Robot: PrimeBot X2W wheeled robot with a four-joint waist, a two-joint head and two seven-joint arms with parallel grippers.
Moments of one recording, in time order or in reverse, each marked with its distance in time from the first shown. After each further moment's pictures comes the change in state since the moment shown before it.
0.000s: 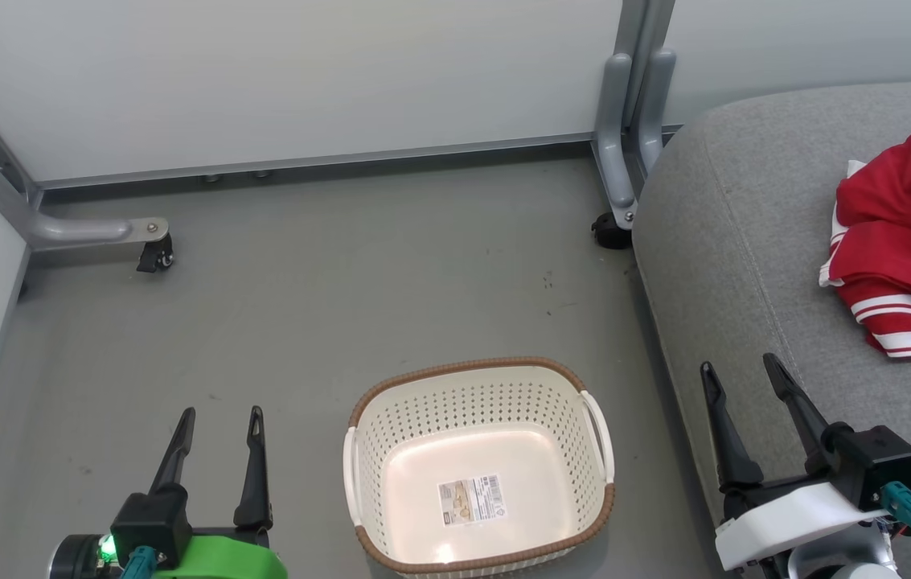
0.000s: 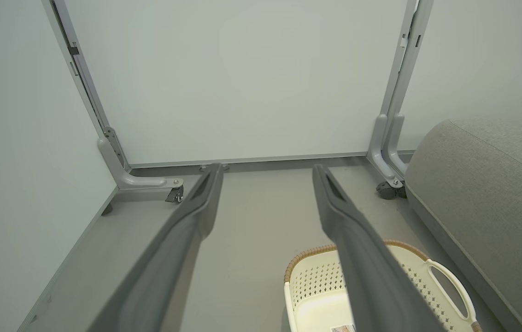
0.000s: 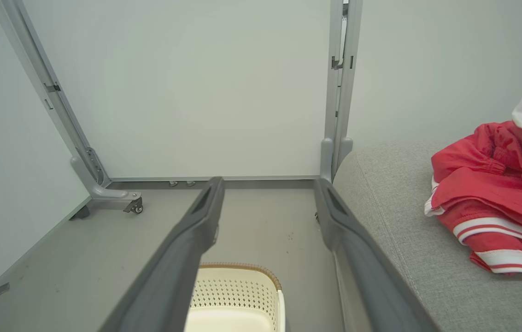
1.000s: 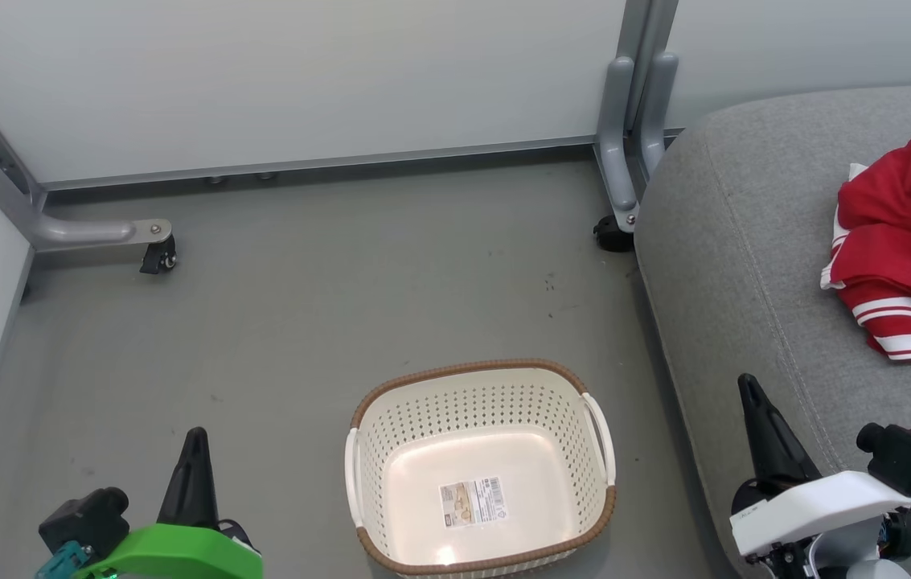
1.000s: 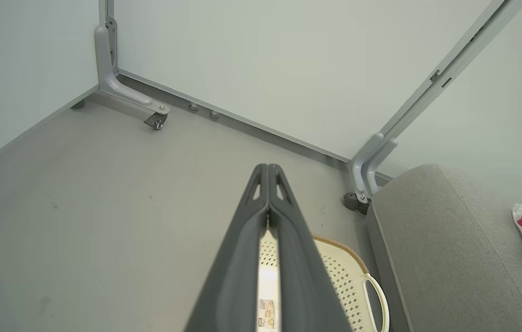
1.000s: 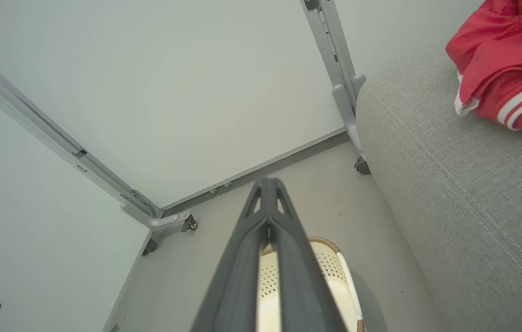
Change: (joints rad) left arm -0.011 -0.022 0.063 0.056 -0.394 -0.040 0.106; right arm -0.028 -0.020 -0.002 0.118 0.440 0.000 0.033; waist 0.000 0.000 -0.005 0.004
